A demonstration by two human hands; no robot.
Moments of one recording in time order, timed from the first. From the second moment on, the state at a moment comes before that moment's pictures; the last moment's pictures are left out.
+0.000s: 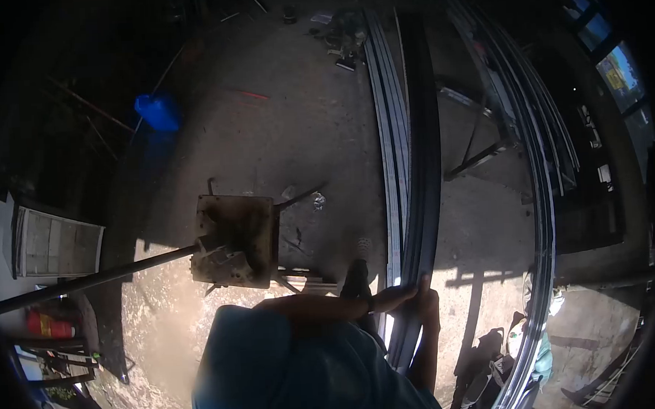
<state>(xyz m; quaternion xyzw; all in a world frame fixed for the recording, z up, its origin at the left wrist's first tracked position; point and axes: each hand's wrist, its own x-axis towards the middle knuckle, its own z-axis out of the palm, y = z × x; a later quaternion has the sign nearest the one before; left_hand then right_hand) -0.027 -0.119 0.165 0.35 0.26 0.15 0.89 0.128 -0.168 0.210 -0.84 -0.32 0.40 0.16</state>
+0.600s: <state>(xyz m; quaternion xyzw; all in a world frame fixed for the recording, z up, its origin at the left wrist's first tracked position) 0.121 0.209 0.114 0.26 0.39 0.22 0.85 0.356 0.056 0.096 -0.73 -0.47 0.48 0.11</state>
